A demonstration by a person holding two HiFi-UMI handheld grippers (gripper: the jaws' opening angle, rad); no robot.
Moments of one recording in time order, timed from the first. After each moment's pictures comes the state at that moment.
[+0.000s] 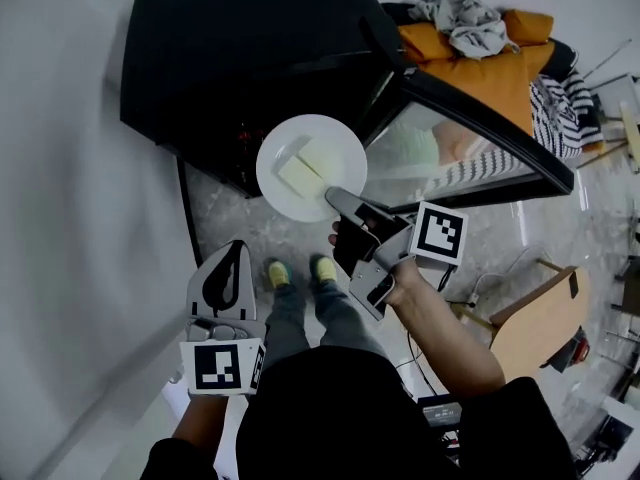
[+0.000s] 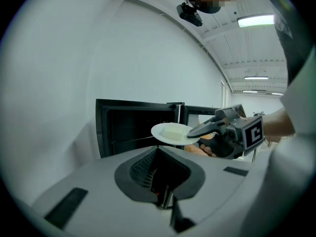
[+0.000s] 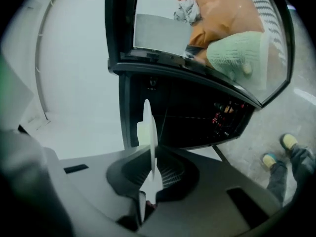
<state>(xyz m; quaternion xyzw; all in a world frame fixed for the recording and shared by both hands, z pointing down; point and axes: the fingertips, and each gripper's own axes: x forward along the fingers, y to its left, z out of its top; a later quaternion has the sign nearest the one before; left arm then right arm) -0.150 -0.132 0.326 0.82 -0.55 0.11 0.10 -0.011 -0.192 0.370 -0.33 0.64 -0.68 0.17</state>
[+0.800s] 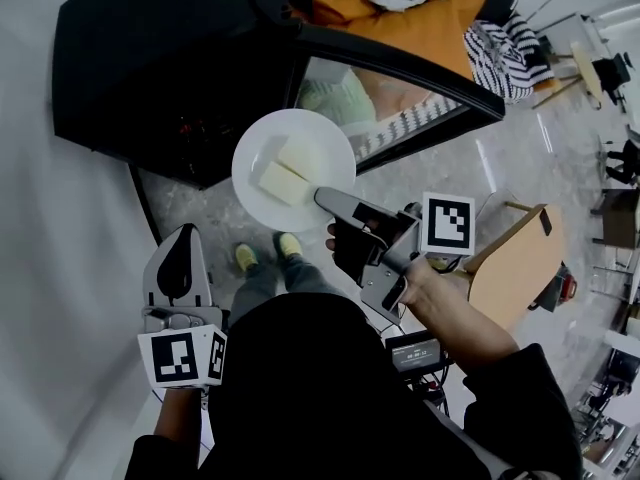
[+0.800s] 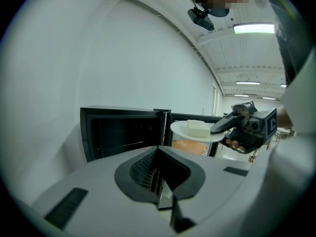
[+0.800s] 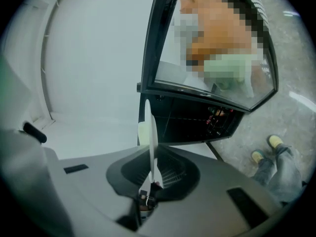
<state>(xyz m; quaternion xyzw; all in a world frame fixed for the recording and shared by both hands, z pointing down) -0.106 -0.104 0.296 0.85 -0.51 0.11 0.11 0.067 -0.105 0.303 -0.32 0.65 -0.67 0.17</state>
